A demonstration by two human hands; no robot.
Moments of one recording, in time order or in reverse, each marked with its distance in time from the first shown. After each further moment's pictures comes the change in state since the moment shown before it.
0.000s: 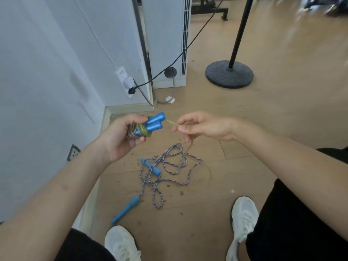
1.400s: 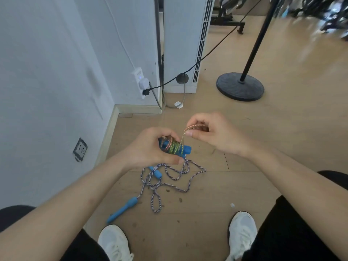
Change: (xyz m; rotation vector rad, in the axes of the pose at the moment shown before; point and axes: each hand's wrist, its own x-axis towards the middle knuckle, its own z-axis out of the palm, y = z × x) left_hand -0.004 -0.028 0.012 0.904 -0.104 0.495; right_hand -0.011 -0.023 0.014 -0.483 0.334 -0.345
